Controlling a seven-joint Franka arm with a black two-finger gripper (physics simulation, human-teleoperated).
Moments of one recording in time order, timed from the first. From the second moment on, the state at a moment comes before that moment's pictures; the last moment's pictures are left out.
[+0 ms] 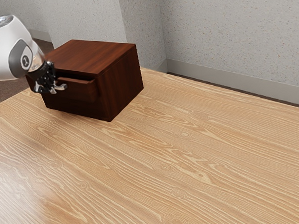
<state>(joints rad) 0.57 0.42 0.07 -1.31 -0.02 2.15 -1.40</state>
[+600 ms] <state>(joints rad) 0.58 0.27 0.07 -1.52 -0.01 2.21 -1.40</state>
